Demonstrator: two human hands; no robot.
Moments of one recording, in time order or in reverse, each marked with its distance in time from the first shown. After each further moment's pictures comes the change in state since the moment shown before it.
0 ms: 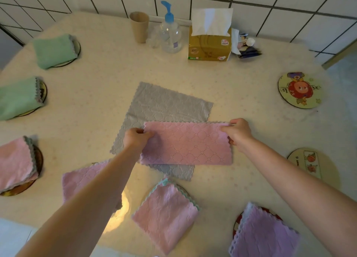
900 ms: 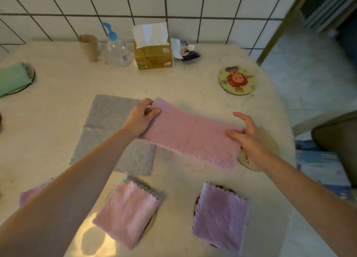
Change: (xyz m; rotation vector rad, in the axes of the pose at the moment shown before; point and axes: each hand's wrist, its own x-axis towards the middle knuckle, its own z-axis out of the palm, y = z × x) left_hand -0.084 0.110 0.074 0.187 -0.289 0.849; right_hand -0.067 0.098 -0.164 0.452 -0.095 -0.278
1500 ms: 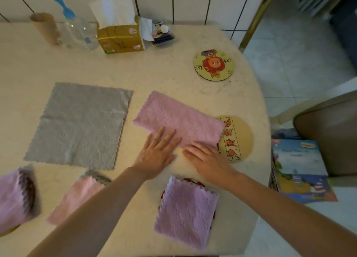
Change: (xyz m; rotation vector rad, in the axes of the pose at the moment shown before) left_hand -0.077 -0.018 0.183 0.800 -0.315 0.379; right_hand -0.017 0.109 -0.032 -1.409 -0.368 -0.862
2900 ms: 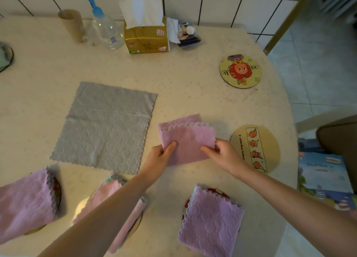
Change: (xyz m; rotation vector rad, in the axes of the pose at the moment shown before) left_hand -0.029 -0.023 -0.054 -1.271 0.149 -0.679; right_hand 0.072 -0.013 -0.041 0.957 0.020 0.551
